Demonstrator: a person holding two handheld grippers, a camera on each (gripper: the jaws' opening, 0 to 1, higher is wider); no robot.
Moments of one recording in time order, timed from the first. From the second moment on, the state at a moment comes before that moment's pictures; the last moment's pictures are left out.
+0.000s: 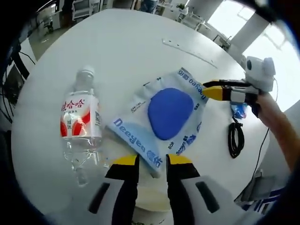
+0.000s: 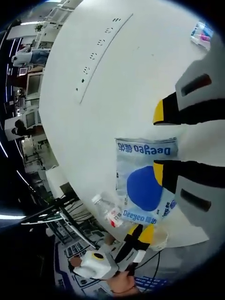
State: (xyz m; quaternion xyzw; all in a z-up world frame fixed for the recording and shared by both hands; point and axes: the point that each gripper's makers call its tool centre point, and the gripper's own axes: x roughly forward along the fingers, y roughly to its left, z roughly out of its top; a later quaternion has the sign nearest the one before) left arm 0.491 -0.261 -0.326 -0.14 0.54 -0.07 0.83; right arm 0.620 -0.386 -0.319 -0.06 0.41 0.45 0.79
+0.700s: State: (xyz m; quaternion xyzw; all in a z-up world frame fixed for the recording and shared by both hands) left arm 0.491 -0.260 -0.340 -0.12 0.56 -0.07 0.82; right arm 0.614 -0.383 -0.327 -0.05 0.41 0.46 0.78
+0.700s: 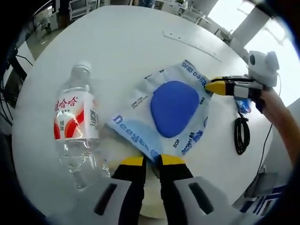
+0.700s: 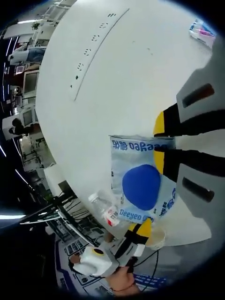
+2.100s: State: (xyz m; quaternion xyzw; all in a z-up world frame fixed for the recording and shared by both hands) left arm 0.506 -0.273 -0.315 -0.11 0.53 -0.12 0.83; right arm 0.613 -0.400 -0.286 -0.04 0.38 0.44 0.81
